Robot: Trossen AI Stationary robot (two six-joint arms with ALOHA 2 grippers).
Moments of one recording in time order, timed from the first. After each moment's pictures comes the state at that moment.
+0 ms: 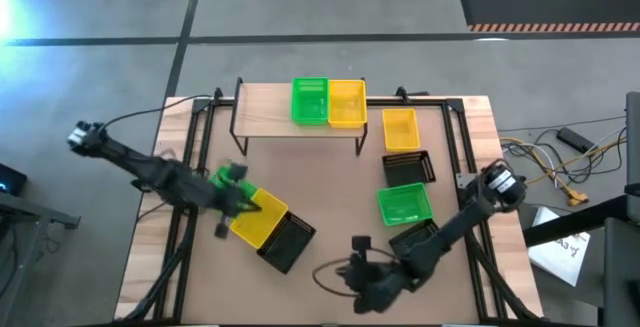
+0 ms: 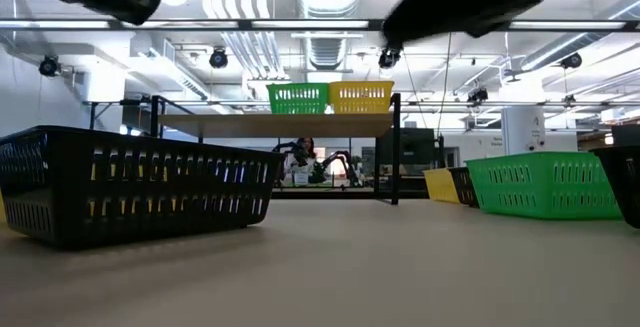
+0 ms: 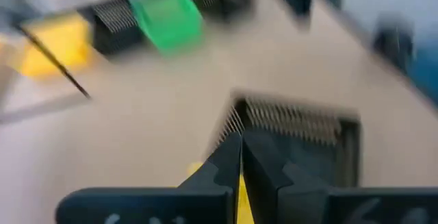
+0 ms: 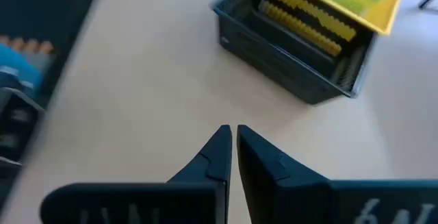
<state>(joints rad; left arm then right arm) -0.47 0.88 0.70 -0.47 -0.25 -0.01 0.69 1.92 1.25 -0.11 0.59 0.35</state>
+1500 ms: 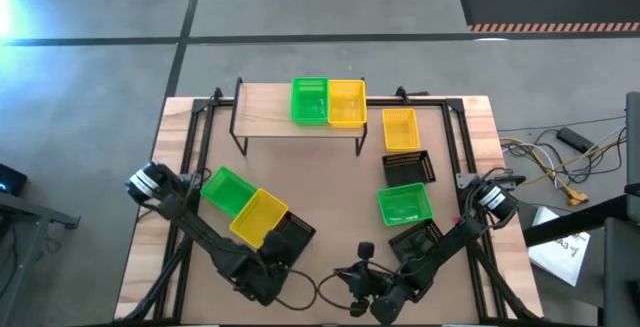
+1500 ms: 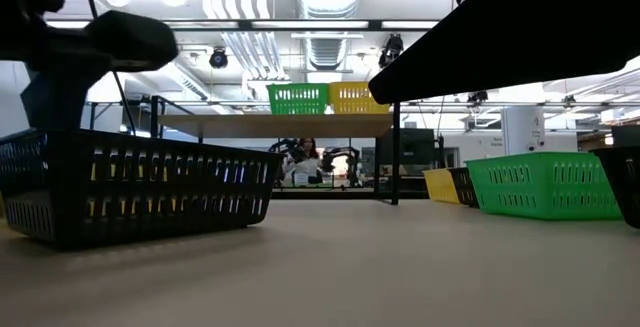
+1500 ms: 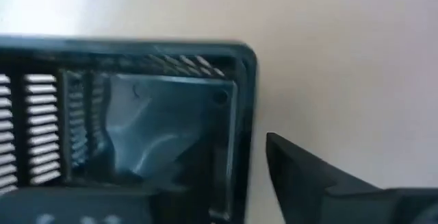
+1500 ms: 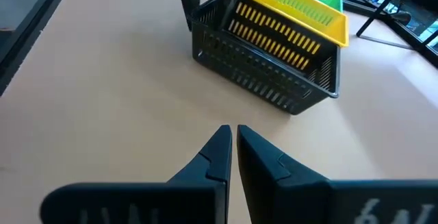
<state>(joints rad) -0.72 1.83 1.19 -0.68 -0.30 -0.13 0.75 2.05 1.18 0.14 0.87 0.31</state>
